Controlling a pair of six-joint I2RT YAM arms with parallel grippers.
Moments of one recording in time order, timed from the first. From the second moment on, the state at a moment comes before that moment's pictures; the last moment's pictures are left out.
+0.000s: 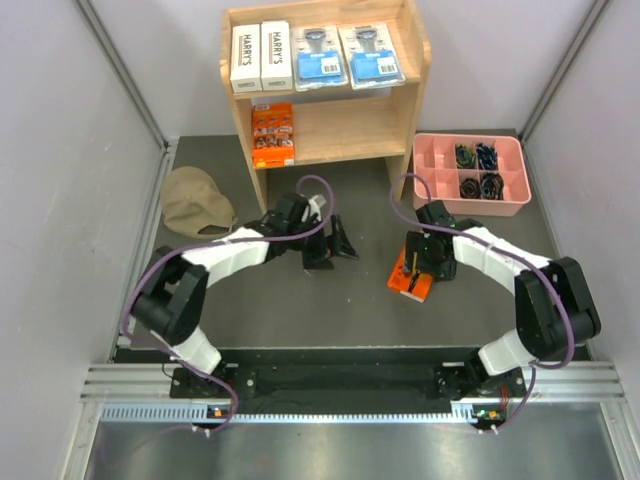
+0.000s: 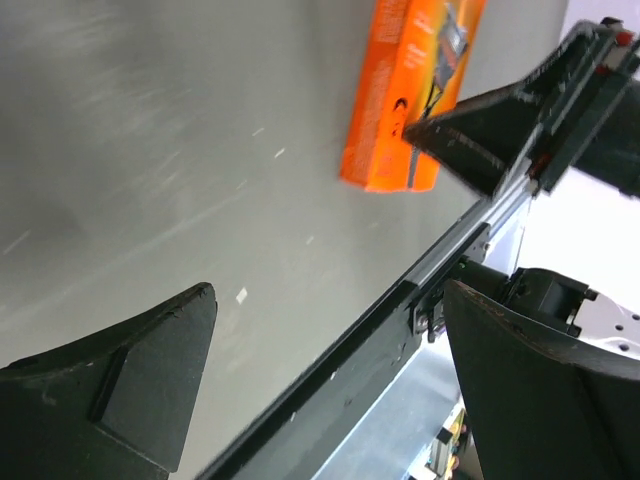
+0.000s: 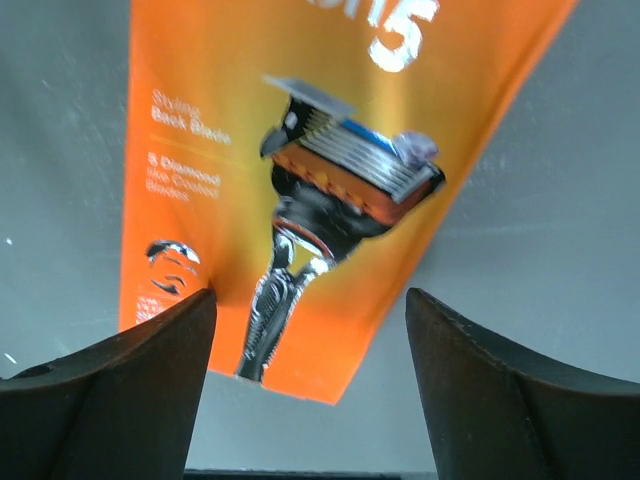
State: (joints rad) left arm -0.55 1.61 0.97 -0.15 0.54 -0.79; right arm 0.37 1.50 0.87 -0.62 0.07 0.51
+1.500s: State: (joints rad) left arm -0.82 1.93 1.08 -0.02 0.48 -0.88; right arm 0.46 1.39 0.74 -0.47 -0.11 0.57
